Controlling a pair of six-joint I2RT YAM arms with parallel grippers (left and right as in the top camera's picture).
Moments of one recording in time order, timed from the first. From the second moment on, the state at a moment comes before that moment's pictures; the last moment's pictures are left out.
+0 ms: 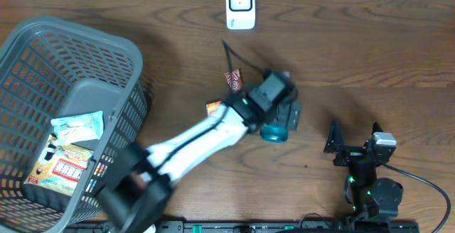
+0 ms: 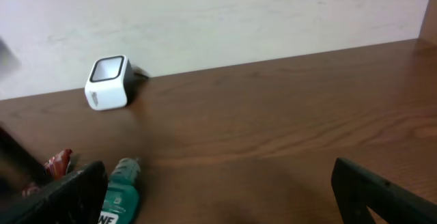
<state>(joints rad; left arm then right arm) -0.83 1.79 1.31 -0.49 0.07 -0.55 -0.06 0.02 0.01 -0.07 -0.05 0.17</state>
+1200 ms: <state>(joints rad) 0.44 1.29 0.91 -0.73 -0.08 -0.93 -0.06 0.02 0.01 -0.07 -0.05 0.17</state>
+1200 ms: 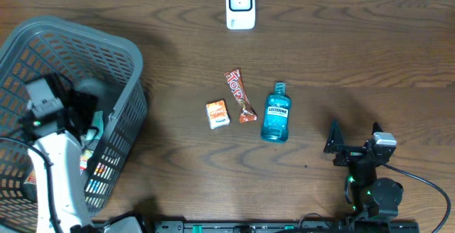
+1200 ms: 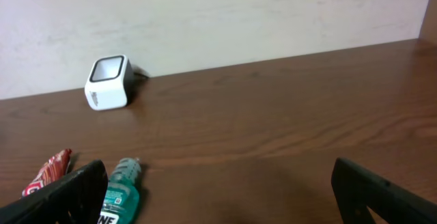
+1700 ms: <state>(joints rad) 0.46 1.30 0.61 -0.30 -0.06 -1.03 -0.06 0.02 0.01 -0.07 -0.05 0.17</state>
